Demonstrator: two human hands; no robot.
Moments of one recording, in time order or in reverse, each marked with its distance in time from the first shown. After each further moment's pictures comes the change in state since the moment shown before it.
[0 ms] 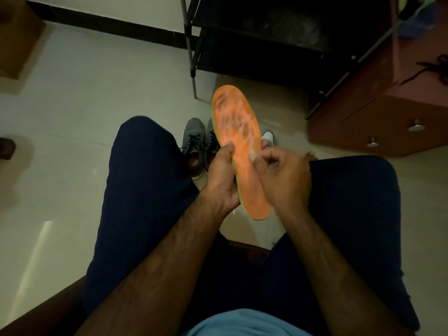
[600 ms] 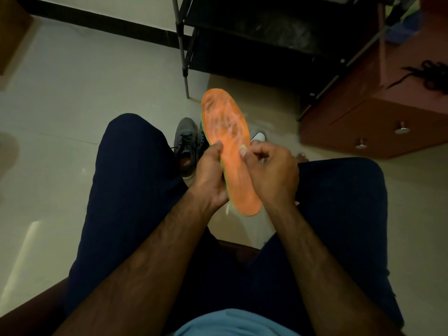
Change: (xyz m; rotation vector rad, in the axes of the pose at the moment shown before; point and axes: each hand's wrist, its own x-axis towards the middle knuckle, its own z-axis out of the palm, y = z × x) left_hand 0.000 0.003 0.001 0.003 0.038 0.005; right_hand 0.010 0.001 0.004 -0.005 0.024 -0.014
